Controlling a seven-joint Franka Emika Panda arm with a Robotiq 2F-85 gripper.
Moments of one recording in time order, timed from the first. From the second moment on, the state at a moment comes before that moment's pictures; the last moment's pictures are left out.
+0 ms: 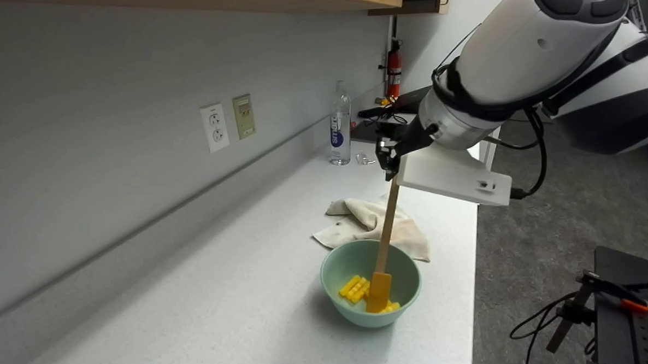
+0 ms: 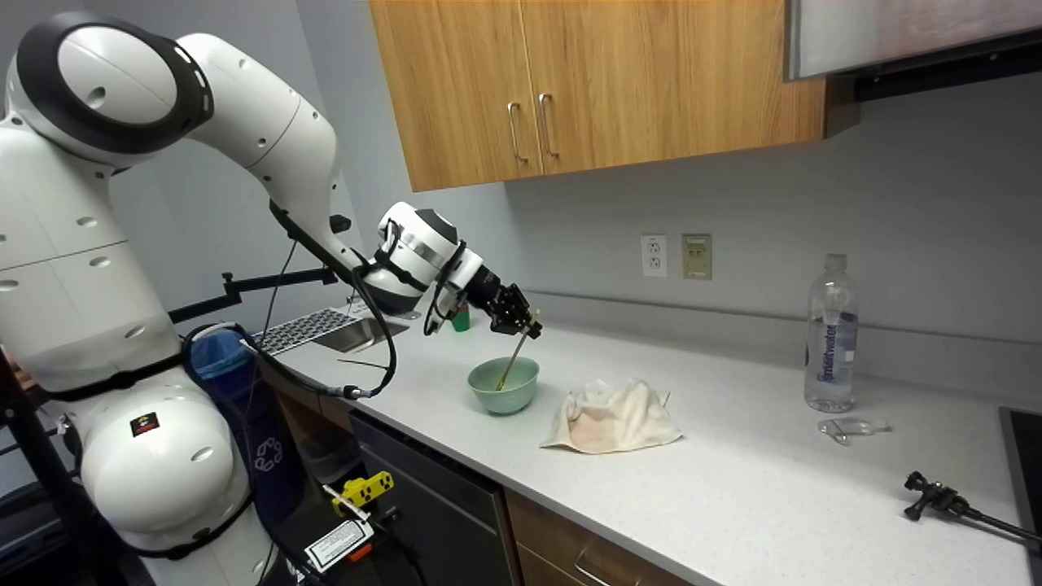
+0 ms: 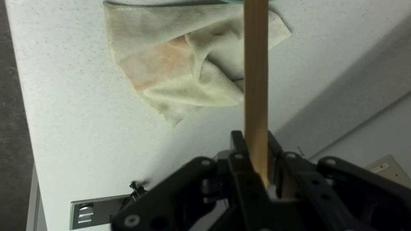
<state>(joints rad) 0.16 -0.05 0.14 -2.41 -1.15 2.59 2.22</state>
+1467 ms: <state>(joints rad) 0.16 -0.10 0.12 -2.47 -1.06 2.76 2.15</state>
